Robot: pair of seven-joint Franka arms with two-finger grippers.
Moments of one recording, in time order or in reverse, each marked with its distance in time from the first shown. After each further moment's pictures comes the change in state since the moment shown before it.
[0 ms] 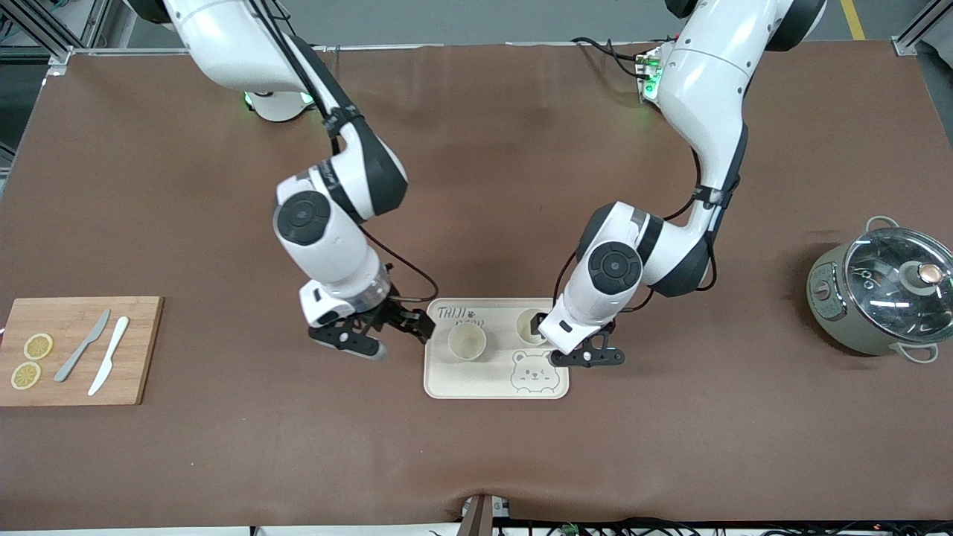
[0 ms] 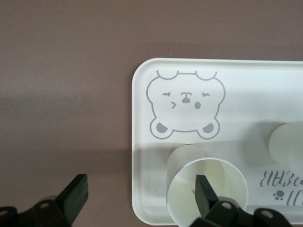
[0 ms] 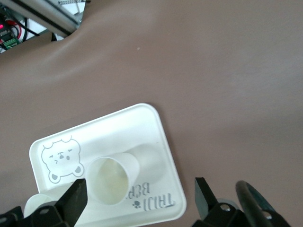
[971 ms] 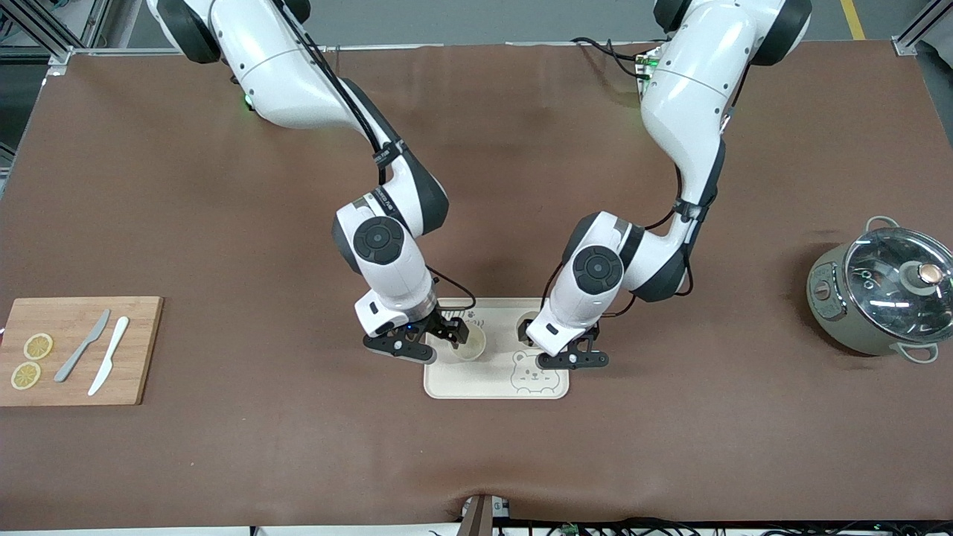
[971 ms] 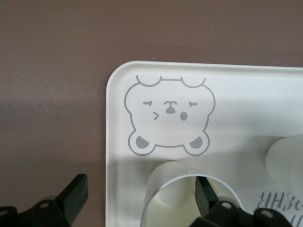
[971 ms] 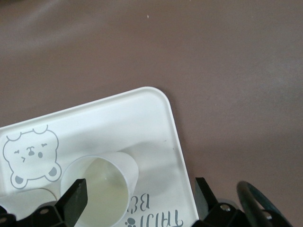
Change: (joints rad) left arm -0.023 0.068 0.001 0.000 0.000 0.126 -0.032; right arm 0.057 0.167 -0.003 0.102 -0.086 0.024 0.029
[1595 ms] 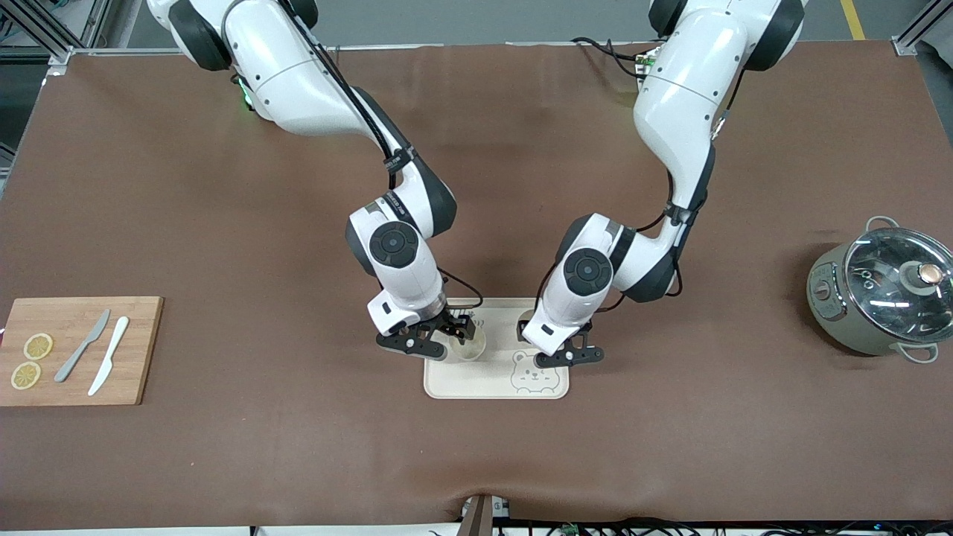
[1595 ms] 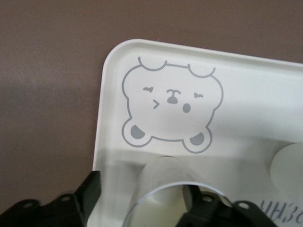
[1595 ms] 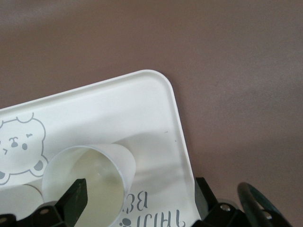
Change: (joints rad) left arm -0.019 0.025 -0.001 0.003 -0.001 0.001 -0.141; right arm 0.015 0.041 0.000 0.001 -0.001 0.025 0.000
